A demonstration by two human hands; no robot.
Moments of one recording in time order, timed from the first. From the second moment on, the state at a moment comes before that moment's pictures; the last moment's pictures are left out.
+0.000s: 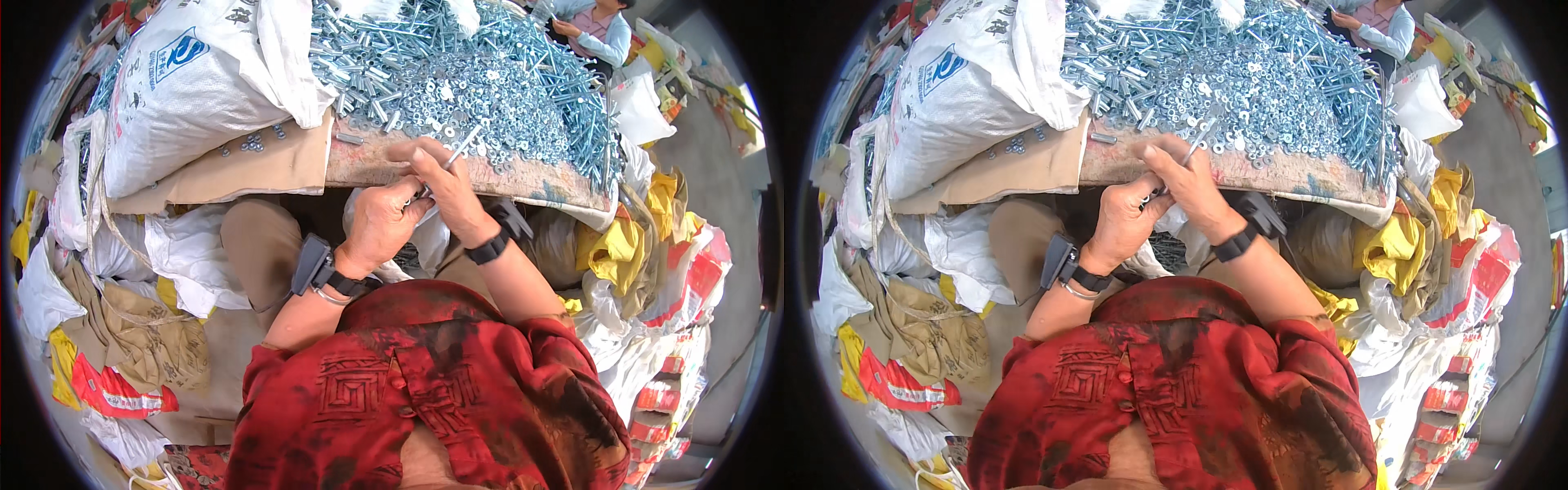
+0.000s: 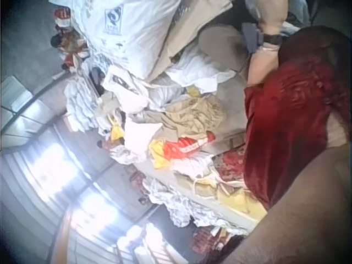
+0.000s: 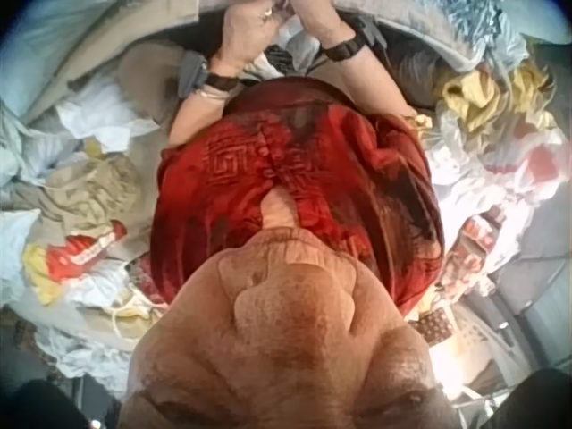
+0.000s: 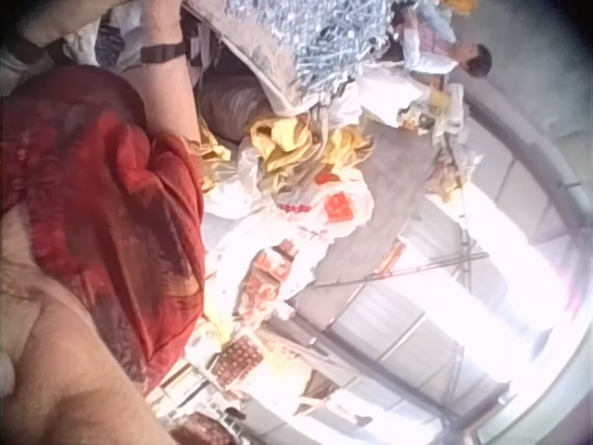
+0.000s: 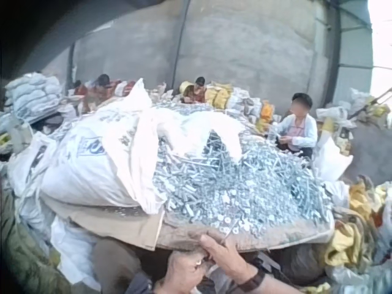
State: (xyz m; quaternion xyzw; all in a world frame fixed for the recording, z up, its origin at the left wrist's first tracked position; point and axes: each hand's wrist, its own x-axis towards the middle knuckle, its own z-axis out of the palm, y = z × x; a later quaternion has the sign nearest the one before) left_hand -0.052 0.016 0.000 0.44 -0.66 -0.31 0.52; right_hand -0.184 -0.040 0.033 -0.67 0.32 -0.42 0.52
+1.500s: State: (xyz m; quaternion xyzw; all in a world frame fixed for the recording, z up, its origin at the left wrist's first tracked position) left_hand -0.060 0.014 0.006 0.48 -0.76 0.02 0.44; right_hand -0.229 -0.042 0.049 -0.79 0.47 -0.28 0.28
